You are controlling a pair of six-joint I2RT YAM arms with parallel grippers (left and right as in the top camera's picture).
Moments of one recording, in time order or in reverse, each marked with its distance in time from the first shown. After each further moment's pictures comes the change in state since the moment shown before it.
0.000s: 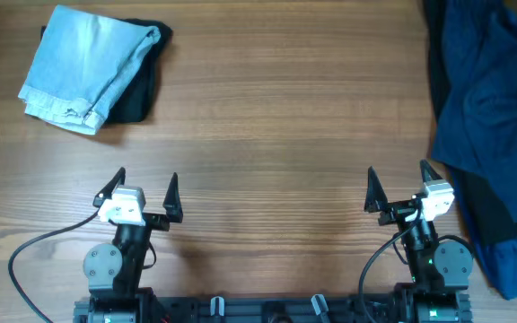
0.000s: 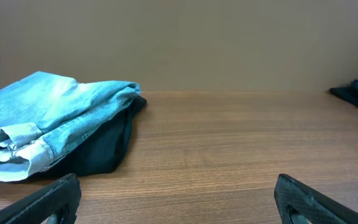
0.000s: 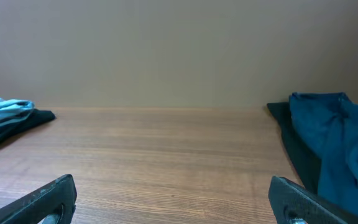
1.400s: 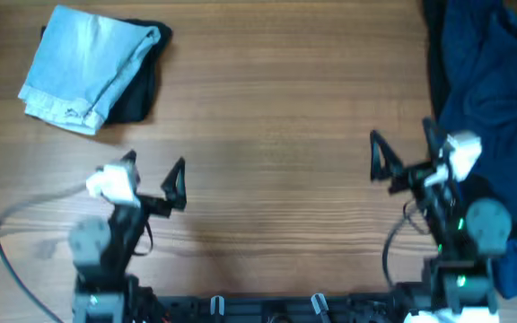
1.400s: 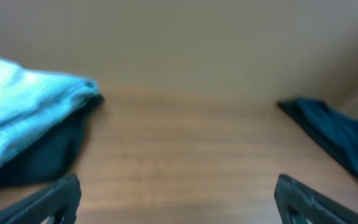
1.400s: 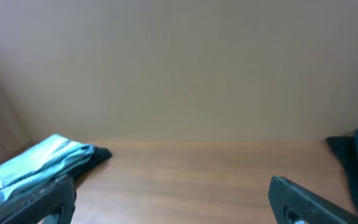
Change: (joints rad) left arm 0.000 0.423 0.261 0.080 0.160 -0.167; right arm 0.002 0.565 0.449 0.126 -0.164 0.147
